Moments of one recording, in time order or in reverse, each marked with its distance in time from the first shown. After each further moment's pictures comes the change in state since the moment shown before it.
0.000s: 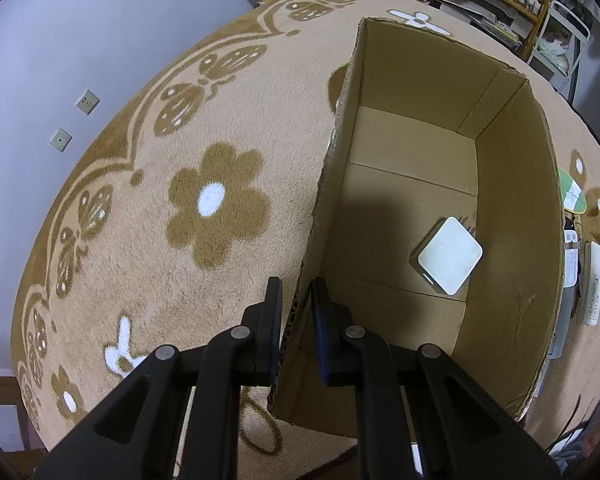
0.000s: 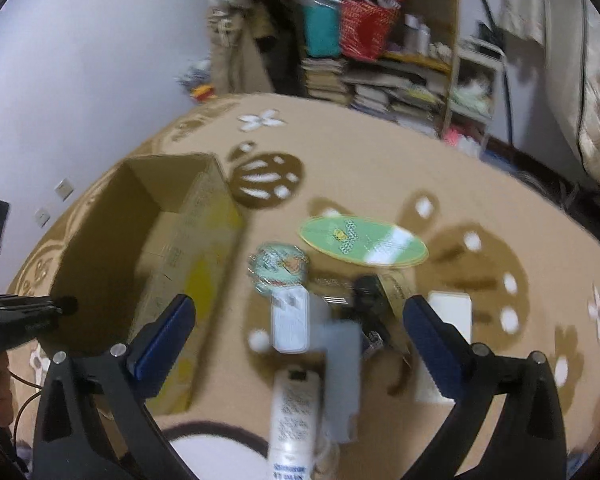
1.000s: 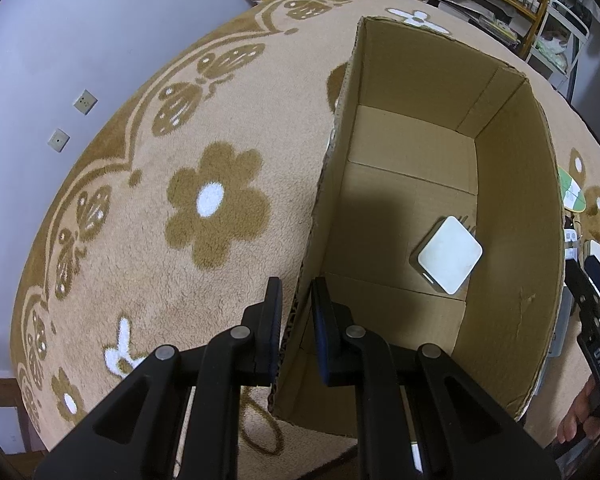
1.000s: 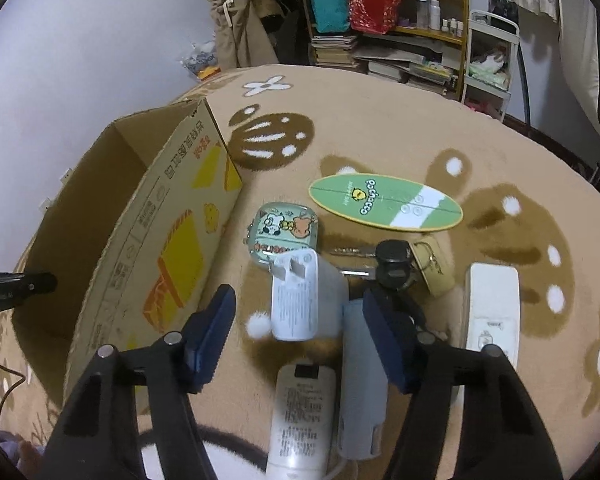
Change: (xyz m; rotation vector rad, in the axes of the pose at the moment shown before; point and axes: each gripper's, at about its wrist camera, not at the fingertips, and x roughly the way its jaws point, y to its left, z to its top) left arm 0.001 0.002 0.001 0.007 0.006 -0.002; right arm 0.050 0.004 -0.020 -0.017 0.037 0.052
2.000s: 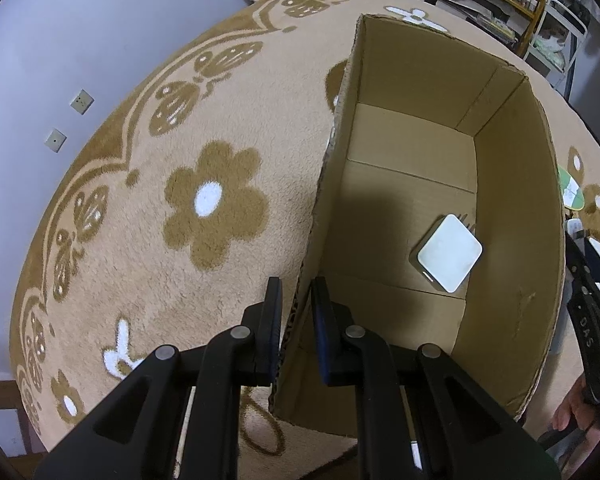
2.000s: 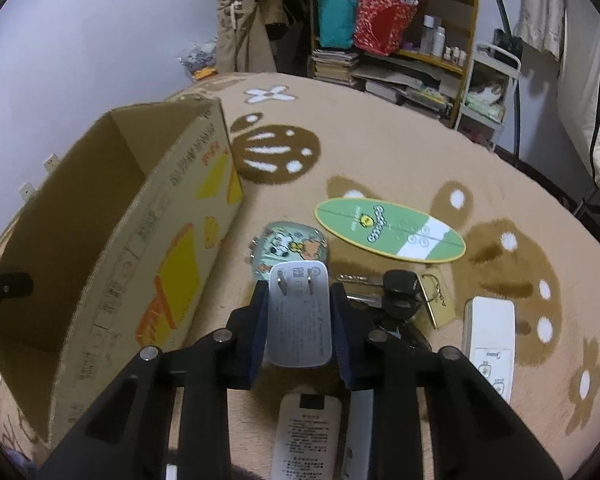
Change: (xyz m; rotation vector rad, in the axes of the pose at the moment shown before) left arm 0.001 0.001 0.002 0.007 0.009 -0.010; right arm 0.002 0.028 0.005 -0.086 -0.056 -0.098
